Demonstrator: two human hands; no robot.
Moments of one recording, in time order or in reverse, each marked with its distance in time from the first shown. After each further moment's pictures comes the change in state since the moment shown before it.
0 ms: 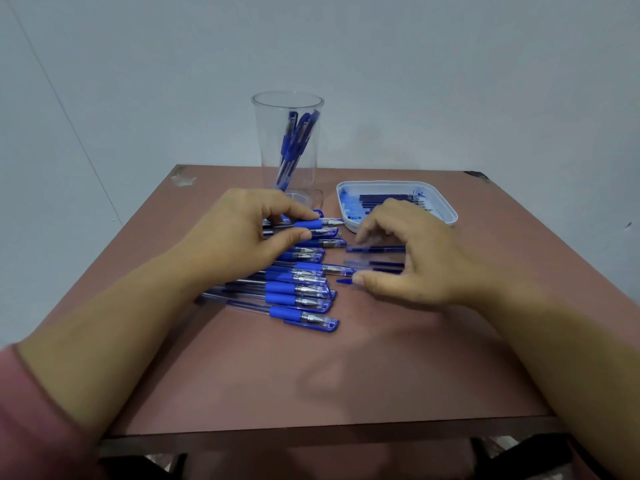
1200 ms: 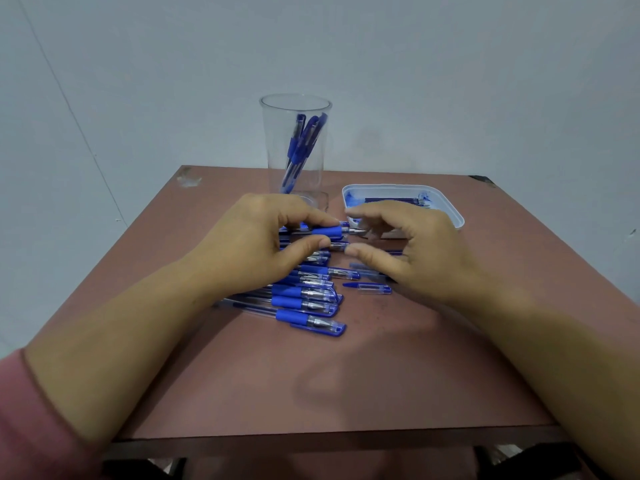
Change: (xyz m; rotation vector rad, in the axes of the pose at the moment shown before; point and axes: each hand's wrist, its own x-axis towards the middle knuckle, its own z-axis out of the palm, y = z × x) left_hand -0.002 0.011 0.003 -0.043 0.027 0.114; right_hand 0.011 -0.004 0.014 0.058 0.252 -0.111
